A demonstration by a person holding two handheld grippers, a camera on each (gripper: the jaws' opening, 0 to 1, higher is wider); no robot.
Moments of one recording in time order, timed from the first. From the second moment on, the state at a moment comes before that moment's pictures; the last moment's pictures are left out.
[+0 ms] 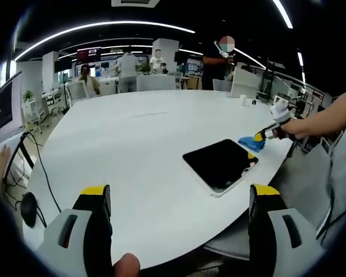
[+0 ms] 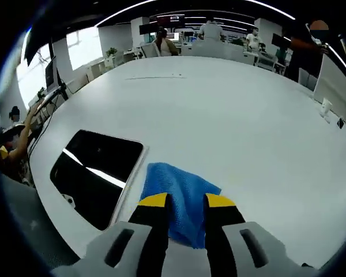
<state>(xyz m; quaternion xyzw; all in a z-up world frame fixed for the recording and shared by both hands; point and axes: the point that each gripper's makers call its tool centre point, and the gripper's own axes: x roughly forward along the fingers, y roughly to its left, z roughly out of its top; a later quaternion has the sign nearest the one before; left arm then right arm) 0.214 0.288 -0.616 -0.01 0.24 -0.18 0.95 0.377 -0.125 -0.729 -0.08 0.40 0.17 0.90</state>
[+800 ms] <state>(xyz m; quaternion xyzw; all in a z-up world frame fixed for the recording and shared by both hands) 0.210 0.285 -0.618 0.01 0.25 -0.20 0.95 0.375 -0.116 -0.743 -0.08 0.44 0.16 0.88</state>
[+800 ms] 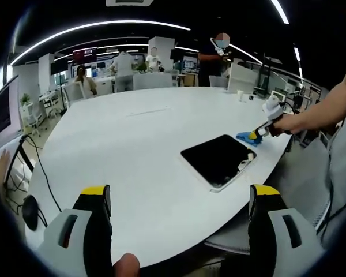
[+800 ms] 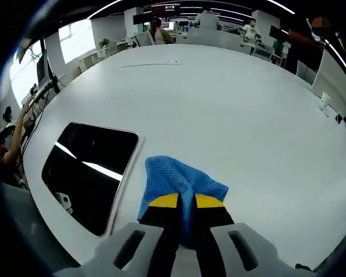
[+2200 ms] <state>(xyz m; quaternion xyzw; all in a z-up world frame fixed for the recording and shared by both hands) 0.218 0.276 -0.626 0.01 0.25 -0.21 0.95 0.400 -0.016 -0.734 0.00 0.49 0.17 0.85</state>
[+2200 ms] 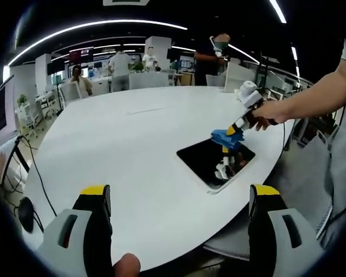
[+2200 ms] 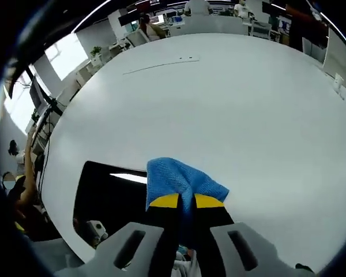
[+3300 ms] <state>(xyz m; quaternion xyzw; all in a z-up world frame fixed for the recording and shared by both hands) 0.218 0.268 -0.631 0.01 0.26 -0.22 0.94 0.391 0.069 -0.733 0.01 0.52 0.20 0.83</state>
